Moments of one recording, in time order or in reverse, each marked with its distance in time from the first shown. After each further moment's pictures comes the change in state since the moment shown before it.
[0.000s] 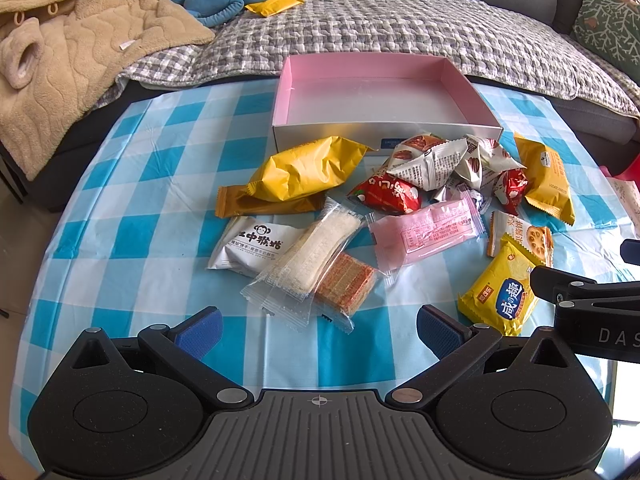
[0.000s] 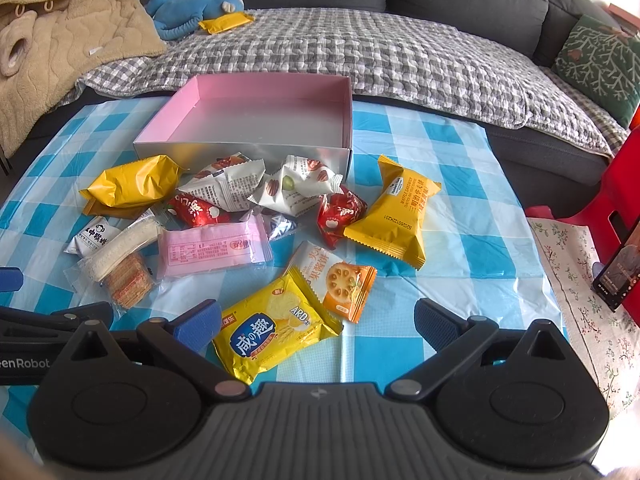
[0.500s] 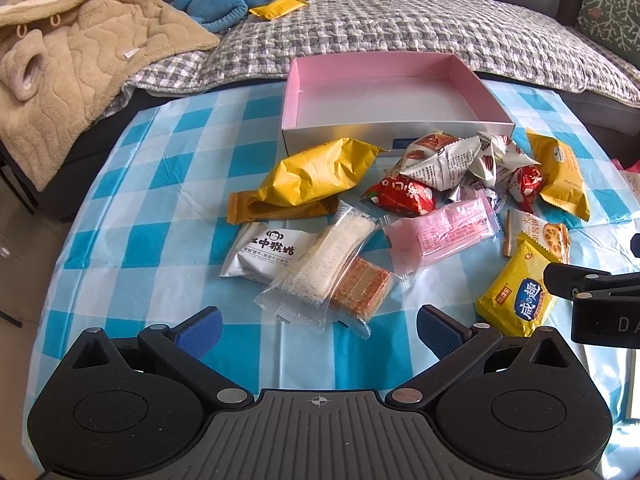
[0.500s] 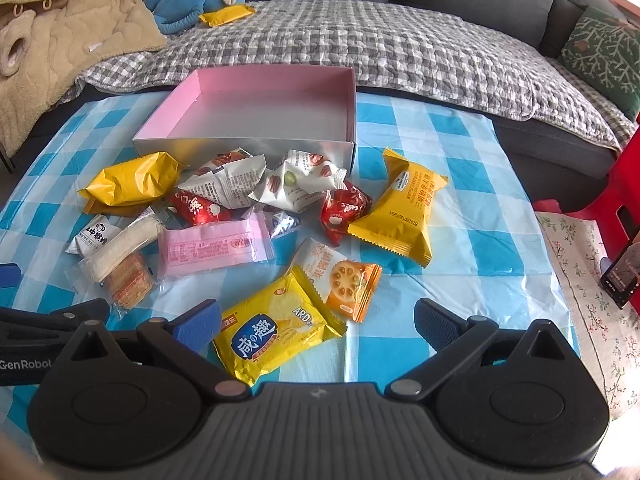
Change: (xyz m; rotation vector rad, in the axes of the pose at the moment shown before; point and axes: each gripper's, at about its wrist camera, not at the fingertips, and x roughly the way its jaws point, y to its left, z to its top) left arm 0.006 0.000 0.001 0.033 -0.006 0.045; right arm 0.007 -0.003 0.005 0.008 0.037 0.028
